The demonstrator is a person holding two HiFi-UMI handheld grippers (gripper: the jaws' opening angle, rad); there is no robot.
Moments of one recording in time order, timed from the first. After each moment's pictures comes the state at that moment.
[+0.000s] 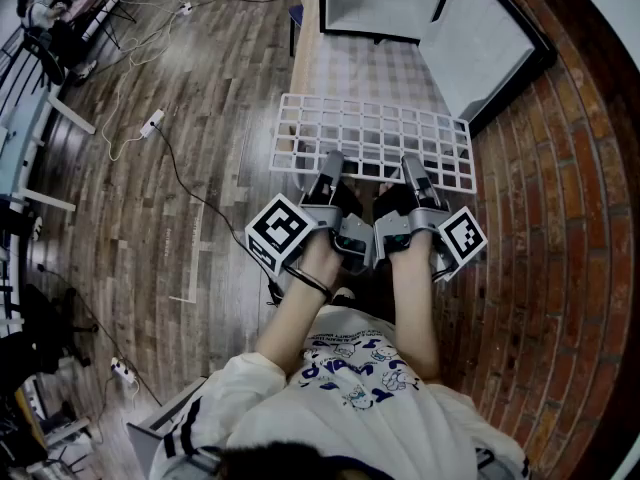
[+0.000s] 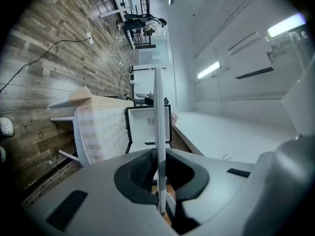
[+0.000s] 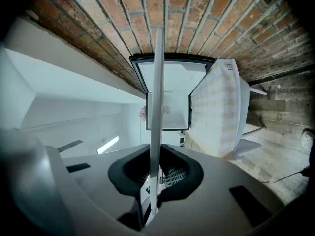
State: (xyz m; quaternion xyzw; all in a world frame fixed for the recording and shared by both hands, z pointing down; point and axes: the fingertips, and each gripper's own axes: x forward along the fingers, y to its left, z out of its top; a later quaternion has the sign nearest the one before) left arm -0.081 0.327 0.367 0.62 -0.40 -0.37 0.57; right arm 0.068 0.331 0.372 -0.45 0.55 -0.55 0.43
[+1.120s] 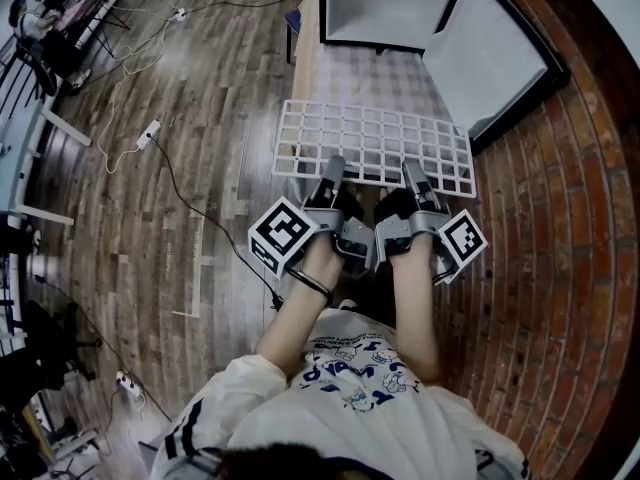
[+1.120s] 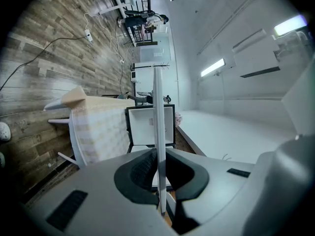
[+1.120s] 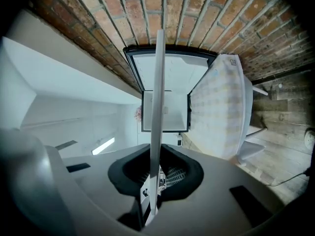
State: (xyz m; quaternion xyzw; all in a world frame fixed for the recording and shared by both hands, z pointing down) left arm -0.093 0.269 0.378 0.62 -0.40 -0.36 0.58; right arm 0.055 0.276 0.382 -0.46 0.54 -0.55 0.43
